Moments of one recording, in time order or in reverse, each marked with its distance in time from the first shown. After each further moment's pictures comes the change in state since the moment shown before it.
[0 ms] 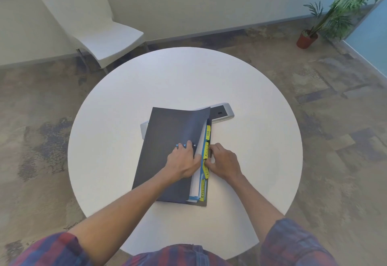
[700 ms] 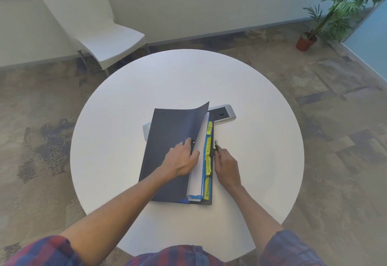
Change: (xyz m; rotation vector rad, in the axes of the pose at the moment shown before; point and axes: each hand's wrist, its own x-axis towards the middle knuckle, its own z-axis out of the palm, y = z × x) left_hand -0.004 -0.012 -0.020 -0.167 0.004 0.055; right_hand -0.017 -0.008 0.017 0.311 0.299 0.109
